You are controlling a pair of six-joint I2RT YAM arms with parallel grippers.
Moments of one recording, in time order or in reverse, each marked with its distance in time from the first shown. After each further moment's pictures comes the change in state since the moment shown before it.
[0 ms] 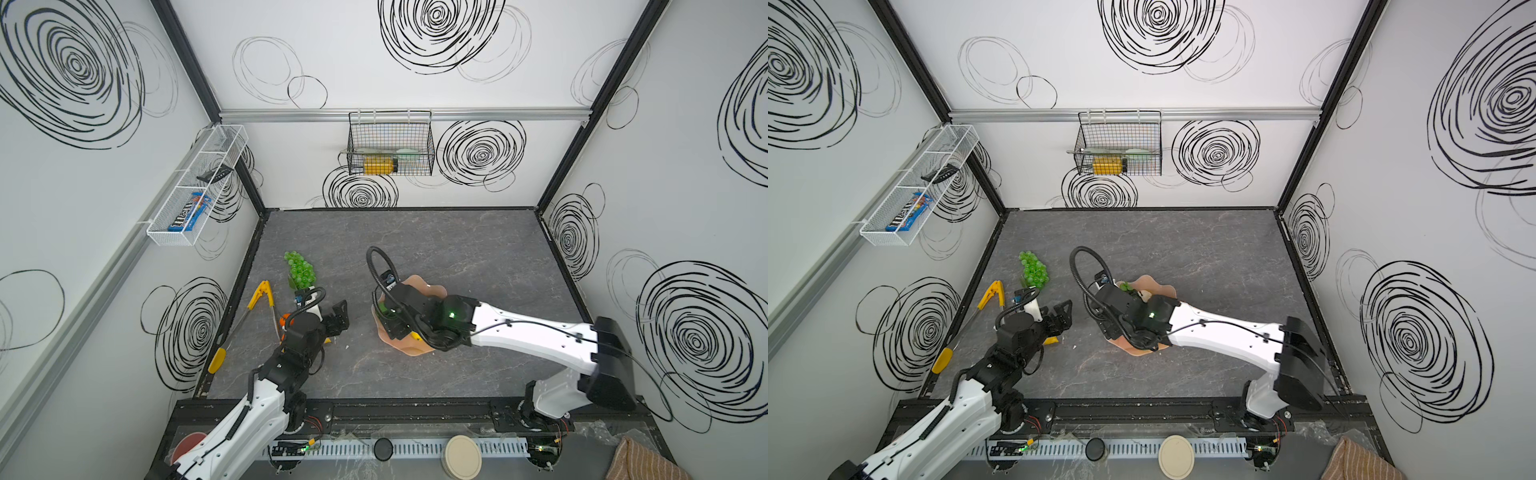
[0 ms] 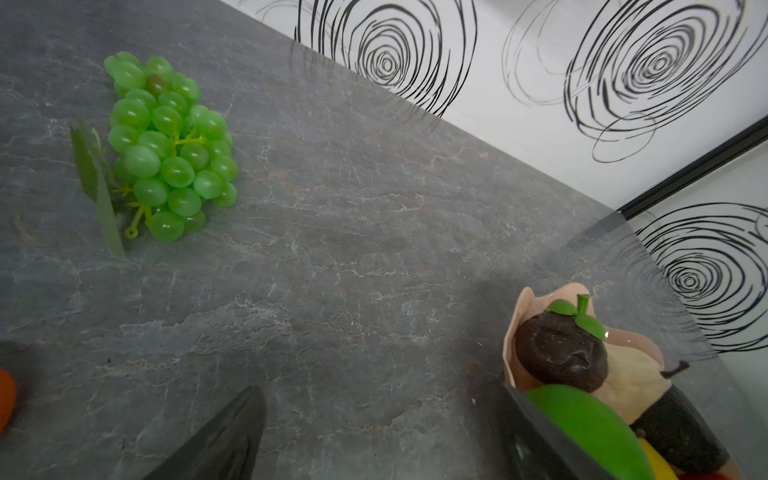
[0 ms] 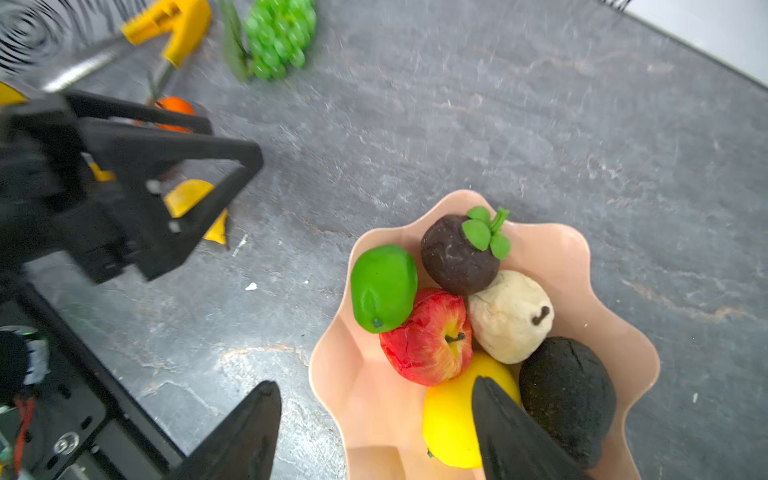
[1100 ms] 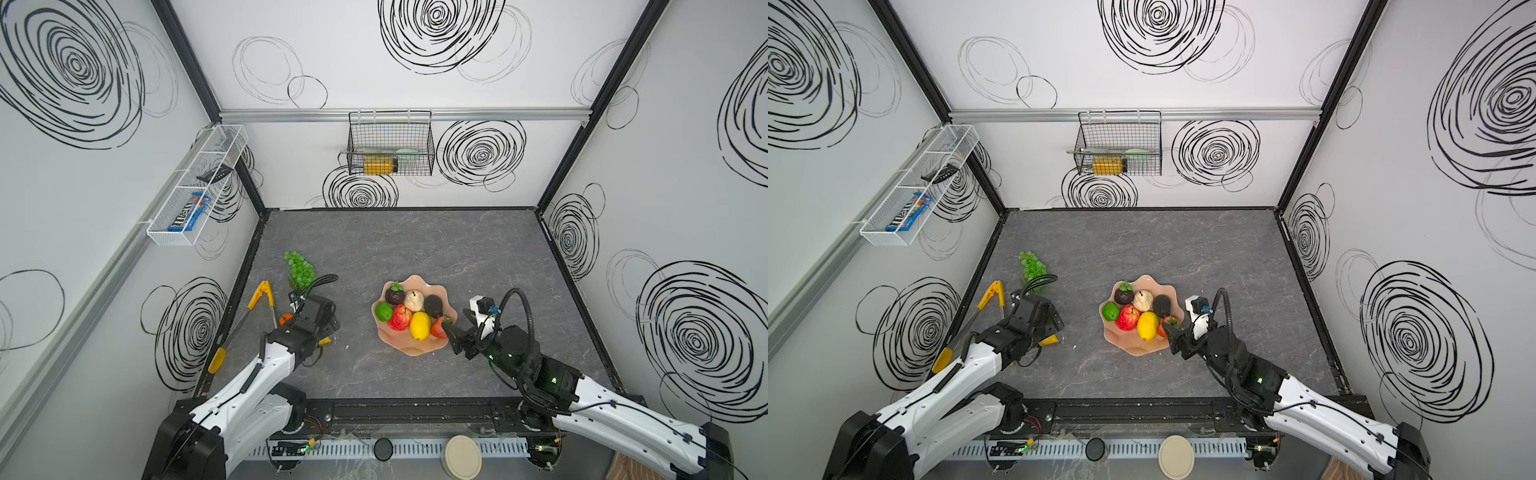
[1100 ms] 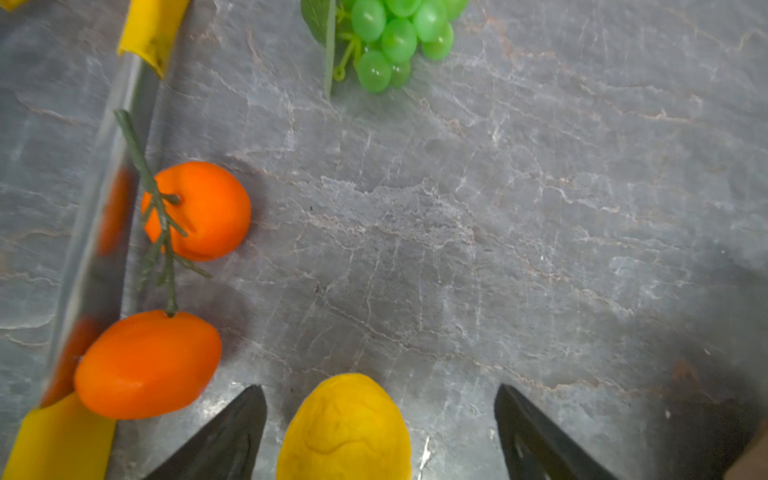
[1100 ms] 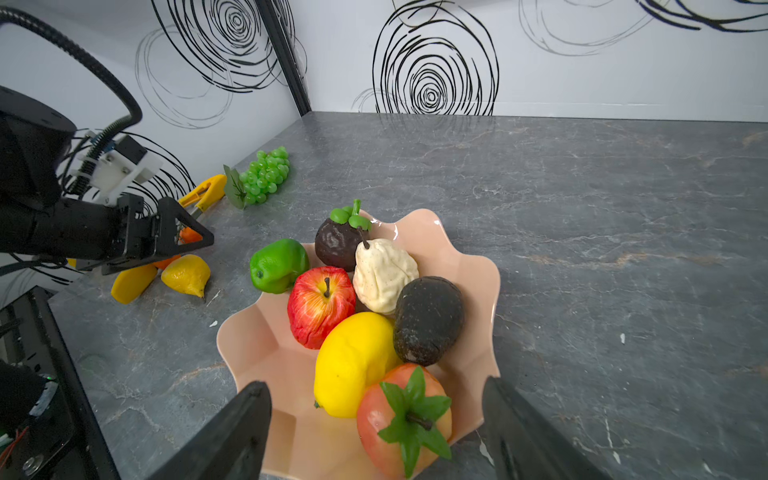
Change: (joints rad) left arm 0.056 0.296 0.225 -0.502 -0.107 -0.237; right arm -0.214 -0.941 -0.937 0.523 -0.066 -0.045
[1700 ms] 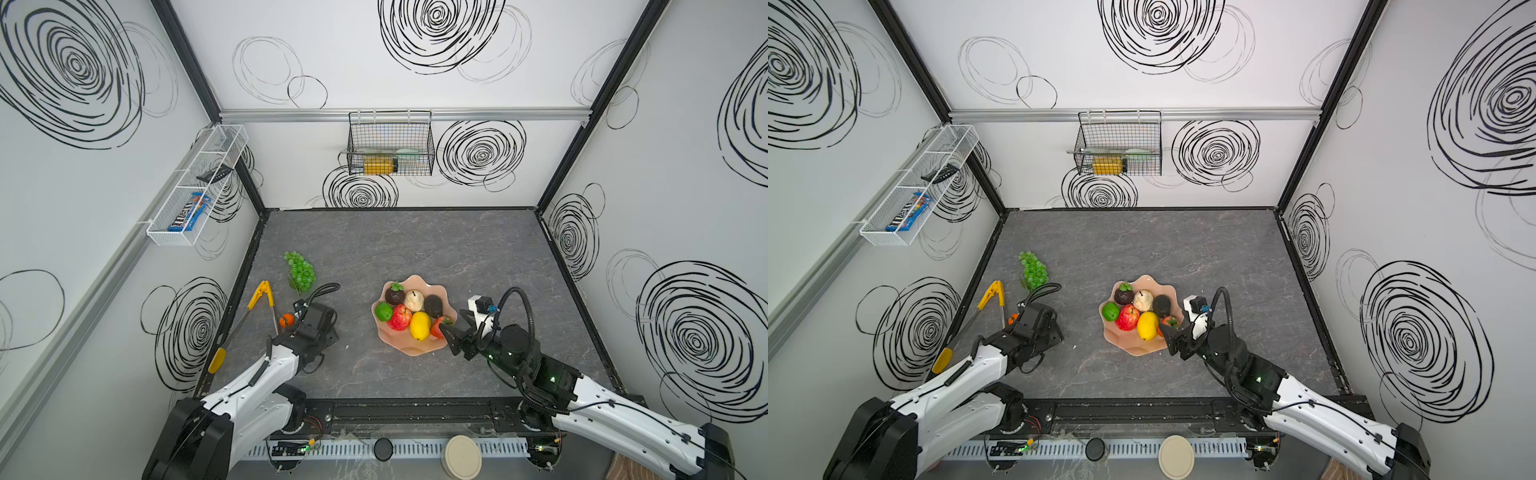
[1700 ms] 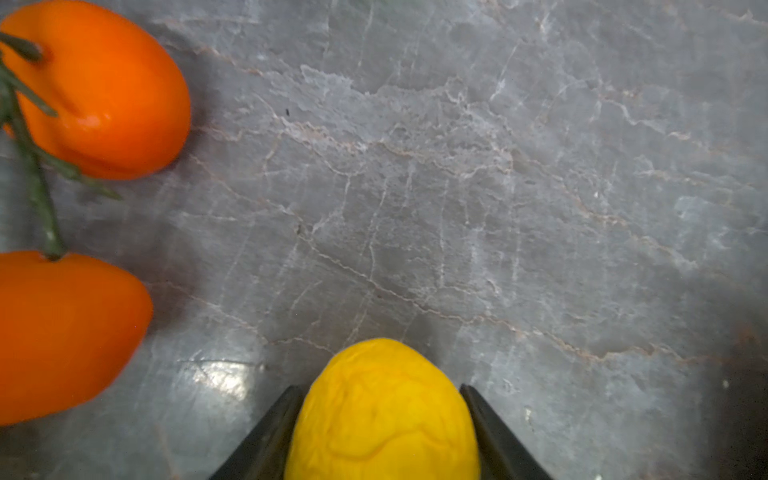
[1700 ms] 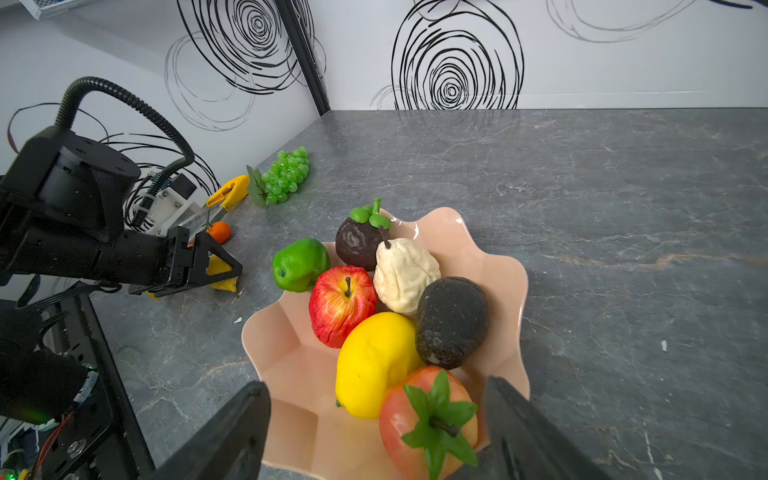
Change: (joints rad) left arm 0.000 0.042 -0.099 0.105 0.086 -0.034; right arm -0.019 0.029 0.000 0.024 -0.069 0.014
